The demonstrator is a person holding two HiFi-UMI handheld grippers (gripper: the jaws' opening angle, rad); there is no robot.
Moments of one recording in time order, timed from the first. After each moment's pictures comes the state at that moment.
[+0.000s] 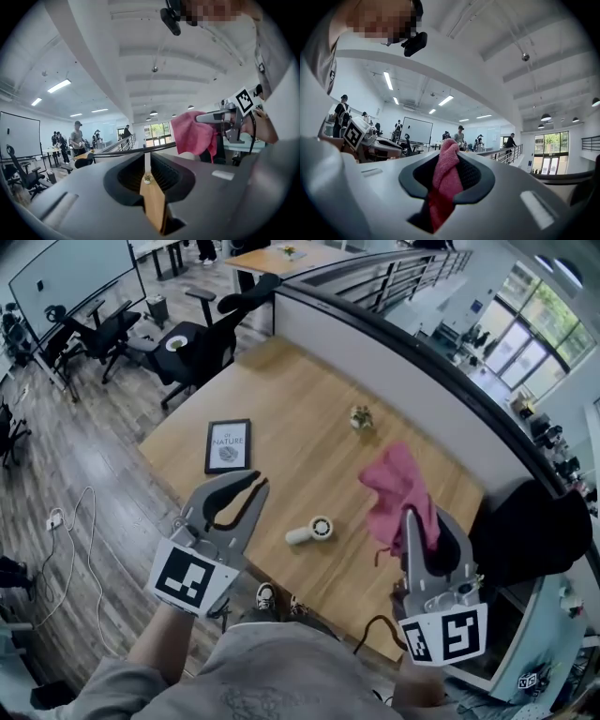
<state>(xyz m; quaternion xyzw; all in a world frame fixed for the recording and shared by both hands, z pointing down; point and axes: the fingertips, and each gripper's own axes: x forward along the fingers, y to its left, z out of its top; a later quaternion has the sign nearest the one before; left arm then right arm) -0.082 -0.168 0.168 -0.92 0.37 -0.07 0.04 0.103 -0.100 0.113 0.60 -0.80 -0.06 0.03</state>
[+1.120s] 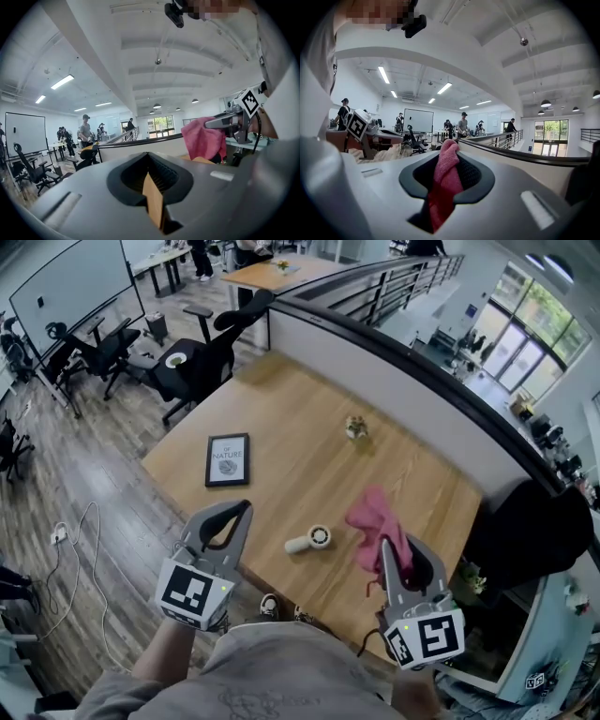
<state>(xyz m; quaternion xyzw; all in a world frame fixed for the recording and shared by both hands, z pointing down) -0.098 -0.154 0.196 -0.91 0.40 -0.11 0.03 0.107 -0.079 0.176 0.59 -0.80 0.02 0.08</state>
